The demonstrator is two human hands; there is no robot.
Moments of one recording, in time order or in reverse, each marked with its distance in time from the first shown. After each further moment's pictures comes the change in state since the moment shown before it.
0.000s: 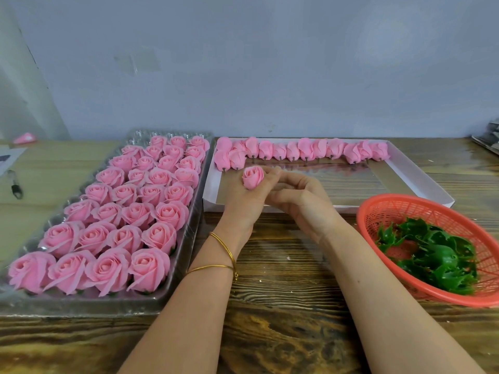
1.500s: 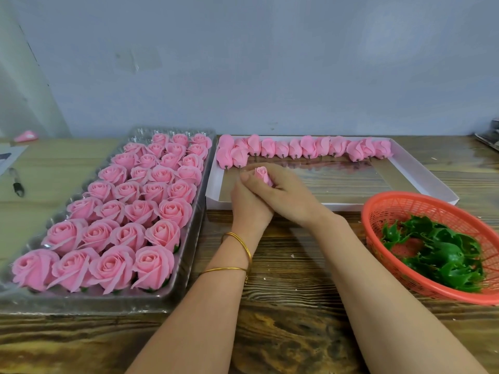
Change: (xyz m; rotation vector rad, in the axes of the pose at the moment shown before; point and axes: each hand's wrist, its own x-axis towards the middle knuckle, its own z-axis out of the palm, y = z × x) left_hand 0.009 -0.013 0.007 0.613 0.190 0.201; right_hand 0.017 -0.003 0.021 -0.804 -0.073 -0.289
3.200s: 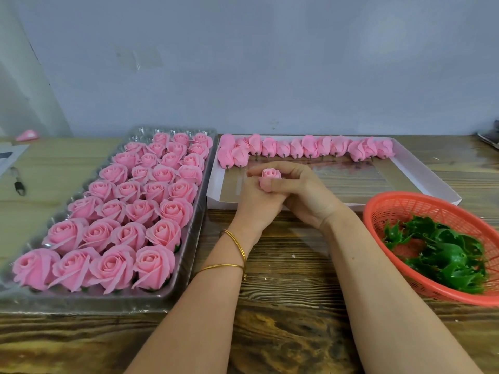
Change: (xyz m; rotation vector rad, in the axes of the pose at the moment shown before) left_hand -0.007 0.003 0.008 -0.436 -0.163 -0.297; right_hand -0.001 0.019 -0.014 0.784 -0.103 0.218
